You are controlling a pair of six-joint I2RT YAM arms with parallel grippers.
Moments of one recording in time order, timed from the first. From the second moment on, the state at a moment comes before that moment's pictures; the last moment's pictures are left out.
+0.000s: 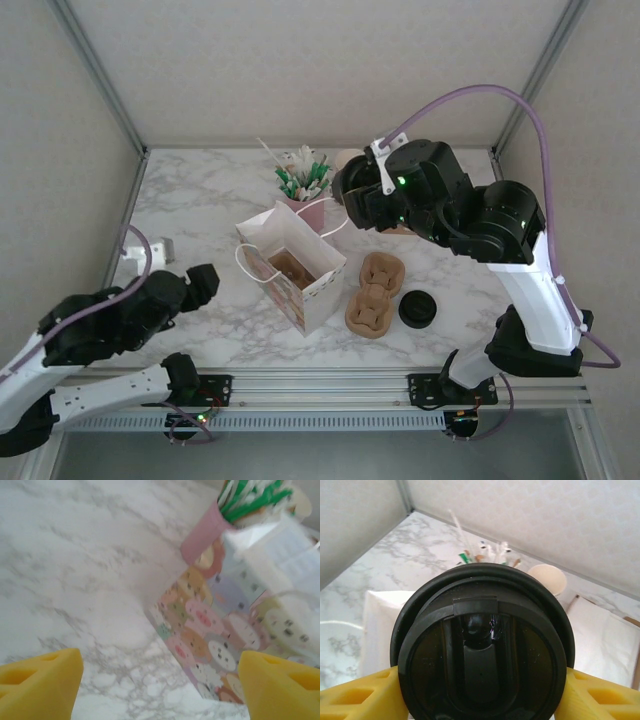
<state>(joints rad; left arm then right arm) -1.07 0.70 1.26 -1.37 -0.68 -0.99 1.07 1.51 2.36 -1.48 0.42 0.27</state>
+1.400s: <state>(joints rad) -0.47 1.59 1.82 -1.32 0.15 -0.12 1.18 1.51 2.00 -1.32 0.26 0.38</state>
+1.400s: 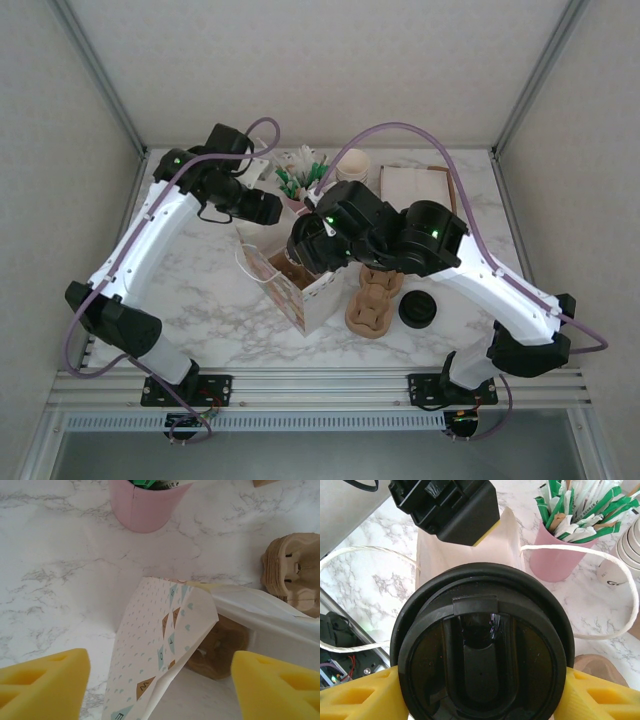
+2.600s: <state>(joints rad) -0.46 1.54 1.70 -1.25 0.19 -0.29 1.12 1.63 1.92 -1.28 0.21 0.30</state>
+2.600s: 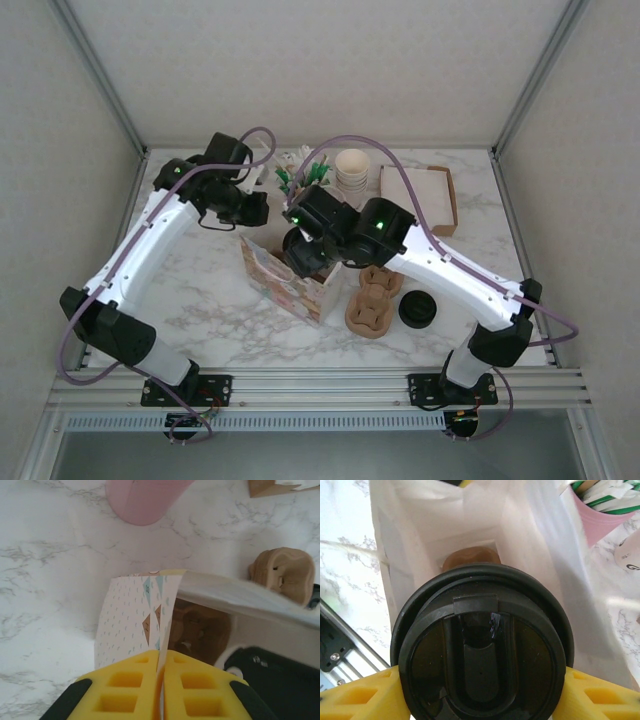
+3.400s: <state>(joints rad) -0.56 1.39 1.57 -1.19 0.09 -0.48 1.02 1.68 1.90 -1.30 0.08 0.11</state>
